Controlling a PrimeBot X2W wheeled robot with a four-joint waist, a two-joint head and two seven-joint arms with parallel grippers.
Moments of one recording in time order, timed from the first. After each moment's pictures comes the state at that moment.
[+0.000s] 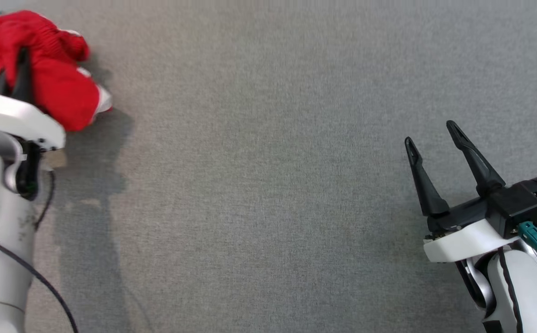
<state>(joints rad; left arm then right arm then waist) -0.87 0.30 -0.09 0.90 -0.50 -0.13 -0.17 -0.31 -0.16 0.18 0.13 0.05 0.13 -0.26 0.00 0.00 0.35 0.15</state>
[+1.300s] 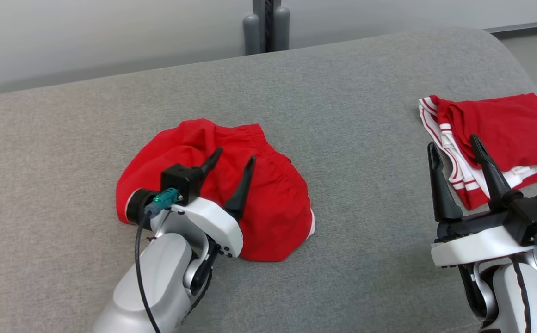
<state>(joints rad) -0.56 0.05 -0.56 0.65 -0.48 -0.02 -0.21 -0.26 -0.07 0.06 0.15 0.08 0.13 -0.26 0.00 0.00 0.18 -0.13</state>
